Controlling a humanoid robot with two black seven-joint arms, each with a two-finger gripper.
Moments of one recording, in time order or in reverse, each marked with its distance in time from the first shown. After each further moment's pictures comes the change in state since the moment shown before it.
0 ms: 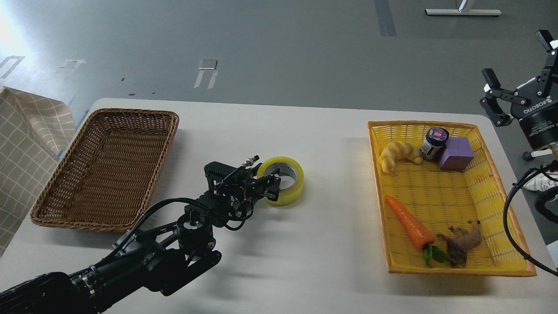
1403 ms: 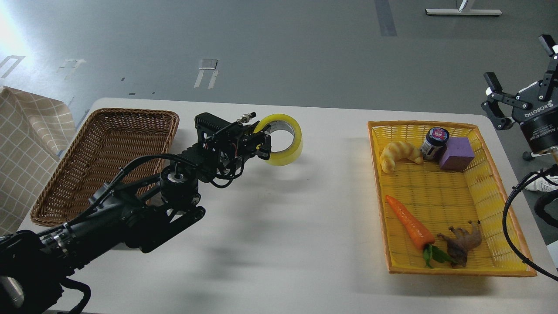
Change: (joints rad) left arm -0.219 0.220 -0.001 -0.132 0.000 -0.124 -0.054; right arm -0.020 0.015 0.019 0.001 0.000 0.000 0.000
